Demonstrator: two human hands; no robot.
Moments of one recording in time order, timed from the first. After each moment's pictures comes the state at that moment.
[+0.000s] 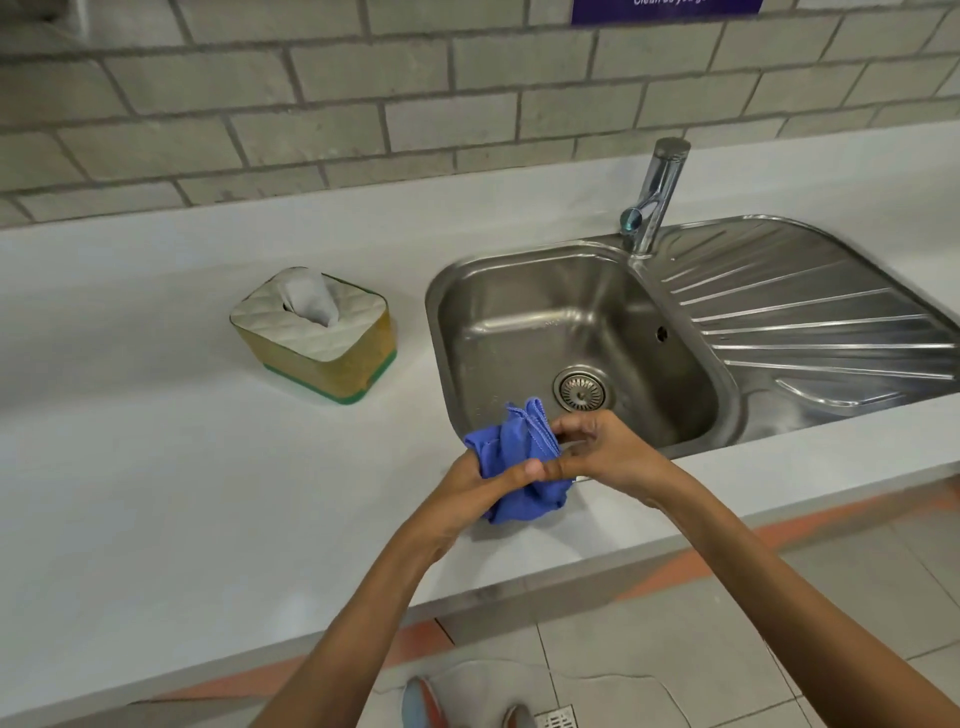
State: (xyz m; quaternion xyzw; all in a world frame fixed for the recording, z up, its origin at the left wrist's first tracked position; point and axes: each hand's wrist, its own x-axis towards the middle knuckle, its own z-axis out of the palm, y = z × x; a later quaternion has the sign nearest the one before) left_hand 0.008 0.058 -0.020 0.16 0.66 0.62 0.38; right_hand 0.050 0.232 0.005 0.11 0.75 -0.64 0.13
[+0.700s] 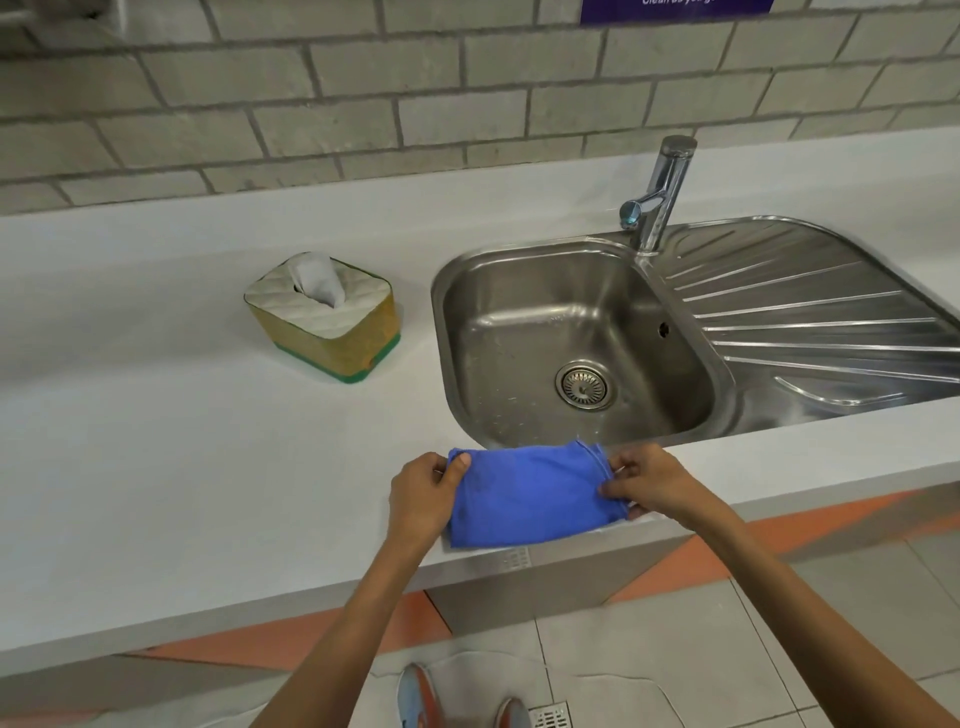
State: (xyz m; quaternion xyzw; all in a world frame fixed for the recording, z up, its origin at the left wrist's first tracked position) left_hand 0.025 0.045 -0.060 -0.02 0.89 0.44 0.13; right_hand 0.093 0.280 -0.039 0.27 0.83 -0.45 0.17
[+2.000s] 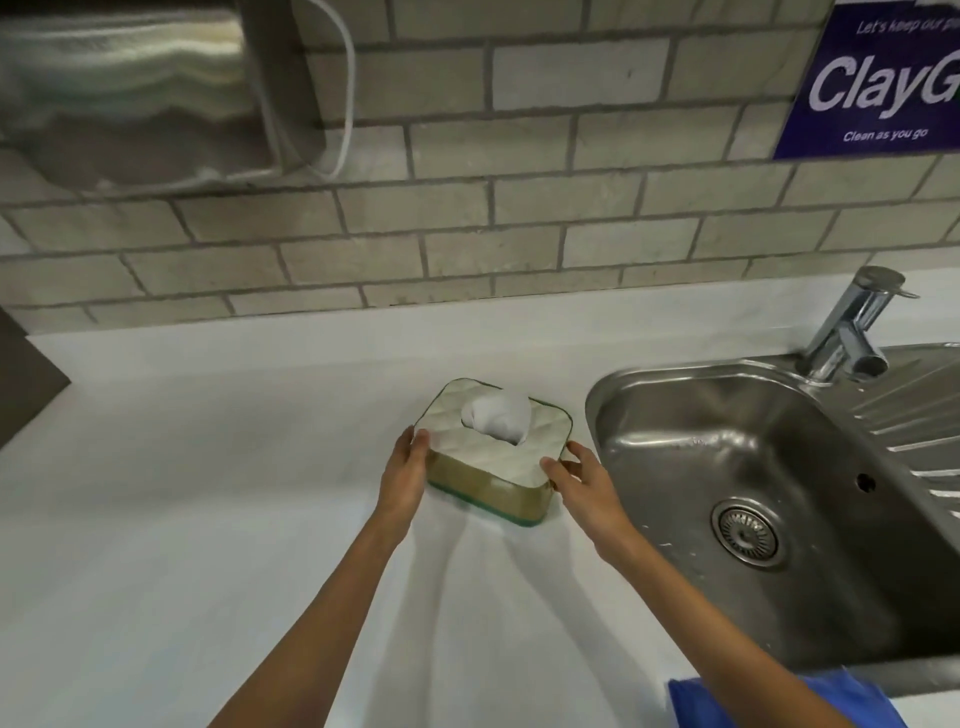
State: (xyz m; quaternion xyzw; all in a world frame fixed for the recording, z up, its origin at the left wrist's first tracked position) left_hand -0.231 -0.116 -0.030 -0.10 0.76 0.64 0.12; right_hand -0.152 0.071 -0.021 0.22 0.70 -0.68 -0.02
